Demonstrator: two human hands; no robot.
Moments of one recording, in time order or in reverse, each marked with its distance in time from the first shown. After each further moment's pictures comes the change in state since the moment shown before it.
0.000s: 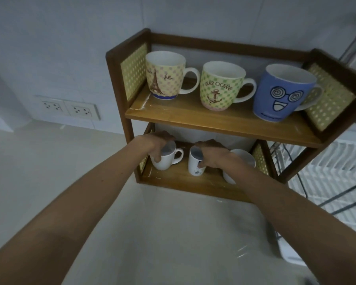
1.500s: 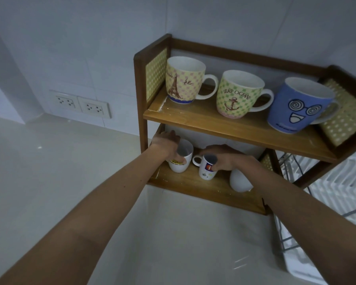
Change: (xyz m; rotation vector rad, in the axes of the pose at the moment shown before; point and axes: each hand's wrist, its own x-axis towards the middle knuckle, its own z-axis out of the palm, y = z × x) left_hand 0.011 0.006 0.018 -0.020 0.264 -0.150; right_hand -0.007 0.007 -0.019 0.137 -0.161 -0.114
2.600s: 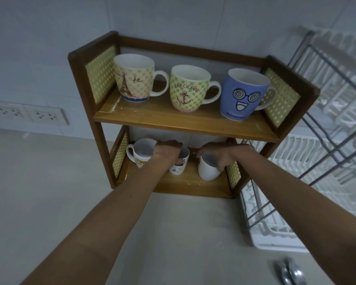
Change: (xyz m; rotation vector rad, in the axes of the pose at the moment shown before) left_hand 0.007 0.103 -0.001 0.050 0.051 0.171; right_hand -0.056 0.069 -0.016 -0.082 -0.194 0.169
